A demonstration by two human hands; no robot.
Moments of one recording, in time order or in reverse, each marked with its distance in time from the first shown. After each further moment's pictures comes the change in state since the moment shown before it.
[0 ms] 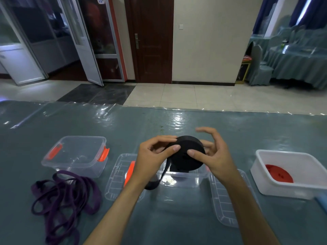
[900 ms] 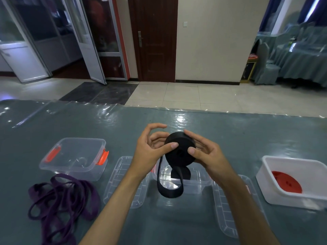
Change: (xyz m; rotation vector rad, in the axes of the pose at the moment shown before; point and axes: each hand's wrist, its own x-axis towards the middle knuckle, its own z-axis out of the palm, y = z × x) left_hand 0.042 -0.005 -0.012 -0.062 -0.009 -0.038; right_hand 0.042 0.027 -0.008 0.120 -0.161 0.129
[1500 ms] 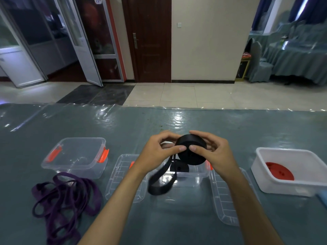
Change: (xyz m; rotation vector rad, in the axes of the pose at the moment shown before) left_hand -0.012 -0.001 0.011 0.288 -0.233 -0.079; right_hand -0.037 -0.016 0.003 -0.260 0.218 -0.160
